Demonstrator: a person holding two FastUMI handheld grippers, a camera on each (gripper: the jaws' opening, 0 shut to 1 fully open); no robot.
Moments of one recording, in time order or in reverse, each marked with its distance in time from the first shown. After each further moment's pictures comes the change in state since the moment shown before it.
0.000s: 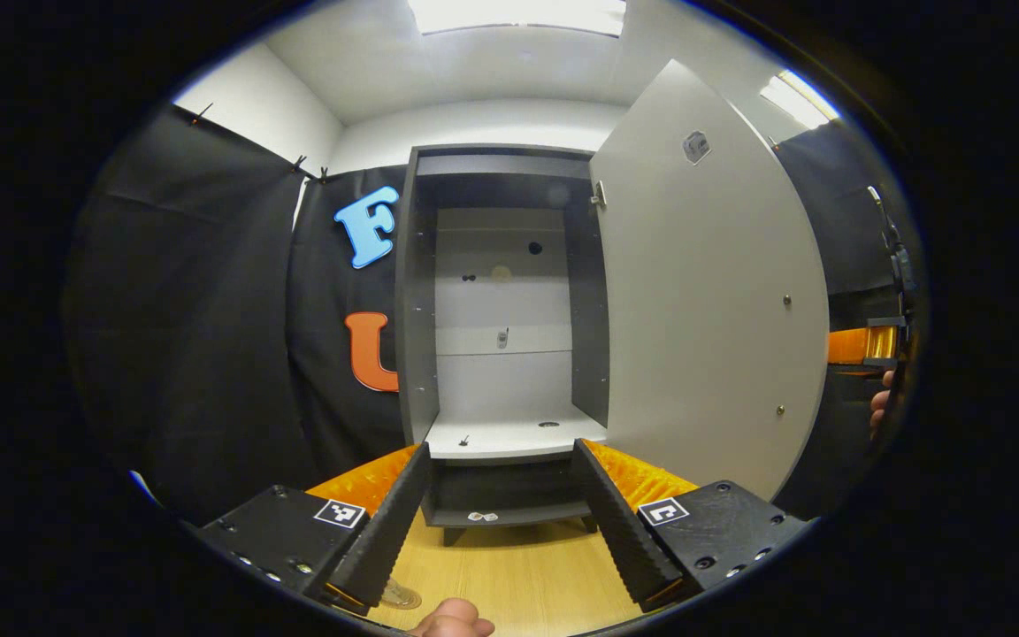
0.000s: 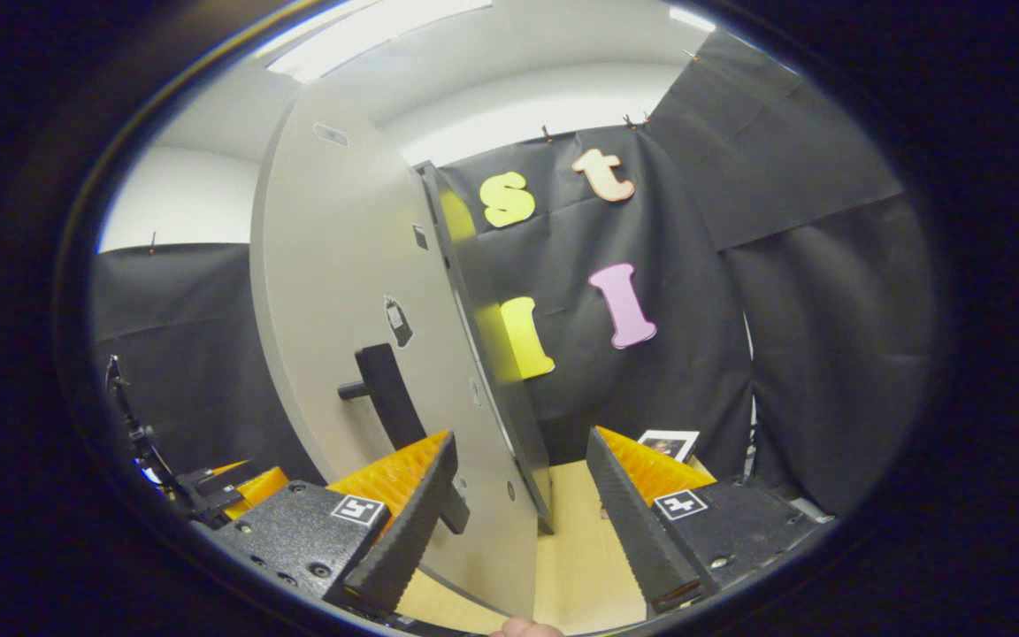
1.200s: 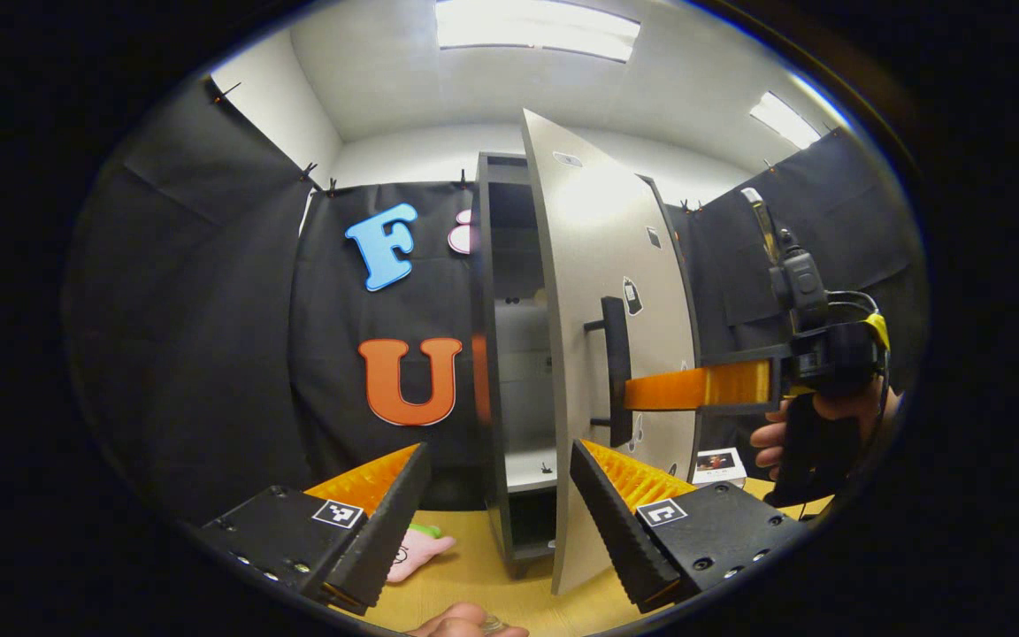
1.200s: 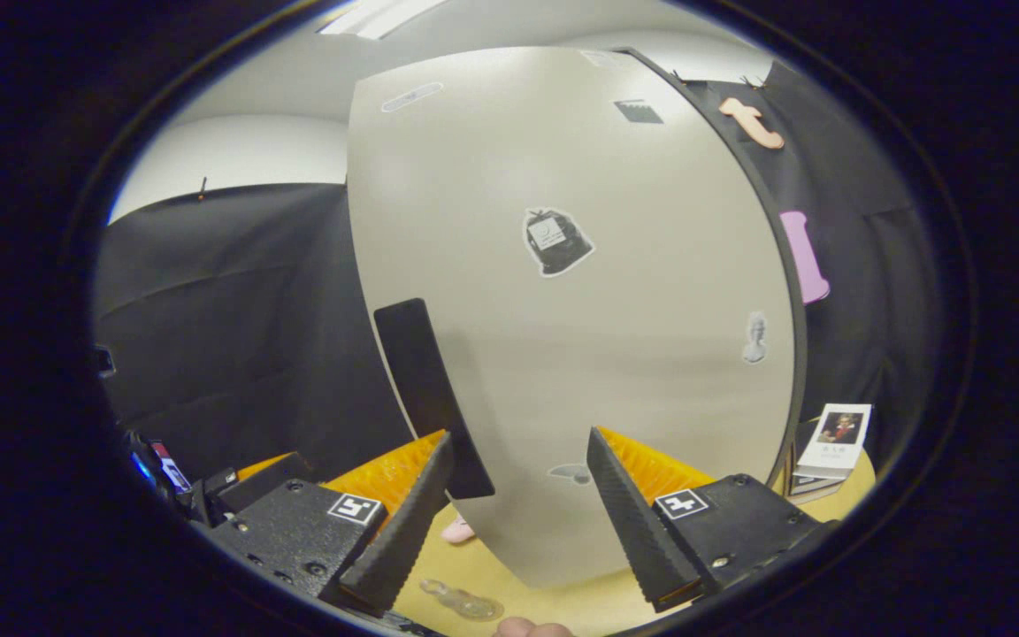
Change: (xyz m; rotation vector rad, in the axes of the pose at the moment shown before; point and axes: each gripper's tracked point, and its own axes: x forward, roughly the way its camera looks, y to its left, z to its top) left arm 0.014 0.188 -0.020 0.054 -0.072 0.011; right arm 0.199 0.294 -0.101 -0.054 0.136 0.311
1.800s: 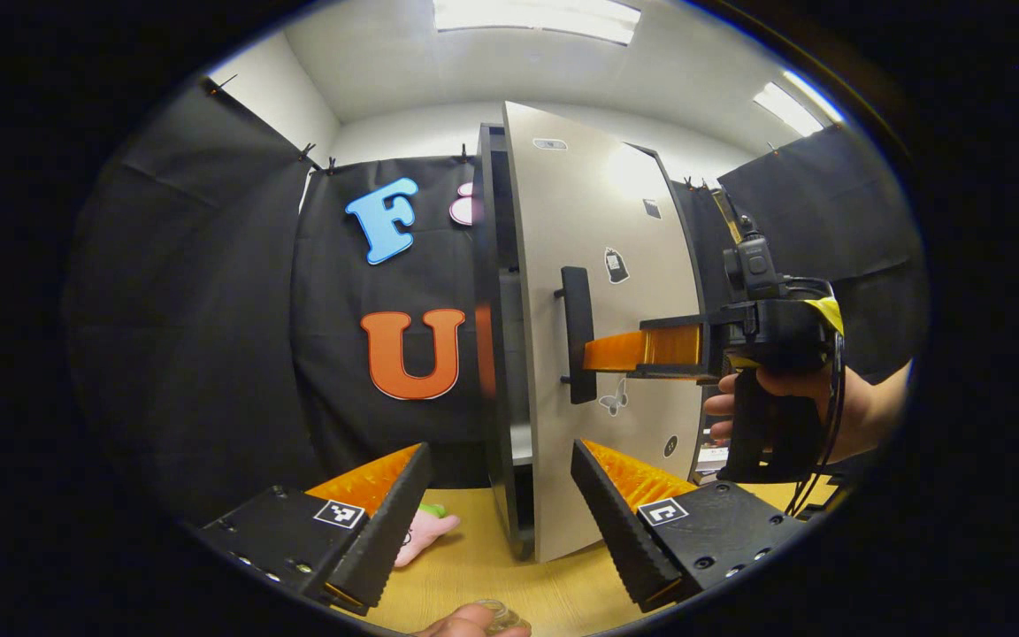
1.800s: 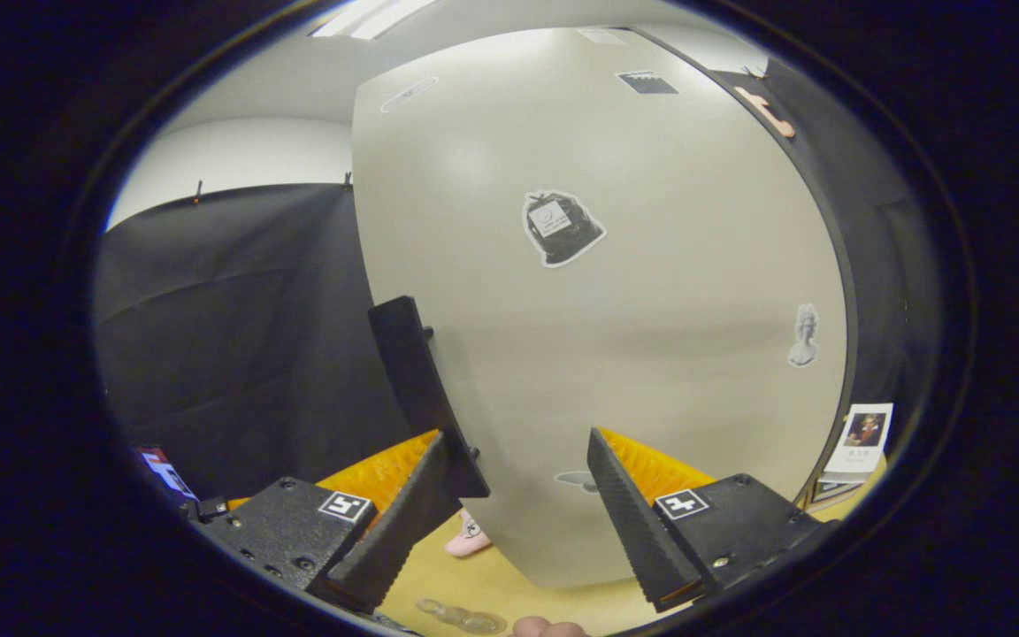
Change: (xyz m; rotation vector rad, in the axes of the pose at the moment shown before) left arm 0.011 -0.002 -0.020 -0.010 0.074 -0.006; right arm 0.038 -0.012 -0.003 -0.027 0.018 0.010
